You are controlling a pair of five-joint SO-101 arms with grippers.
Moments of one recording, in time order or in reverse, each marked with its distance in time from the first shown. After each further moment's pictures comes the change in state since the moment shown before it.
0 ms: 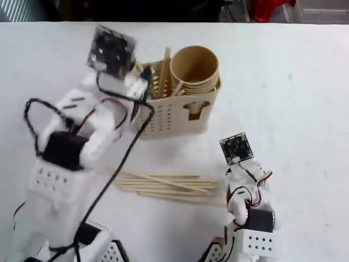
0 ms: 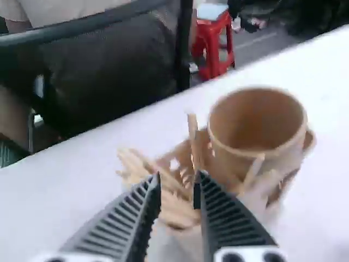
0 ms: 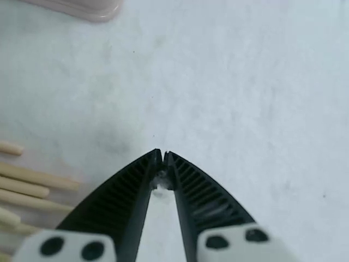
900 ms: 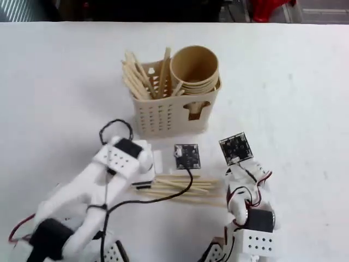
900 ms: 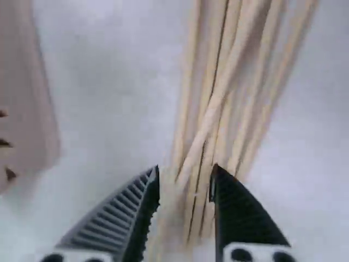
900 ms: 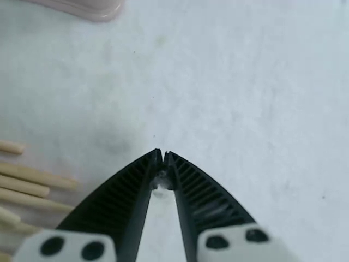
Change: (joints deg) left arm 8.9 22.9 33.6 -5.5 -41.8; right arm -0.1 0.0 0.0 0.0 0.4
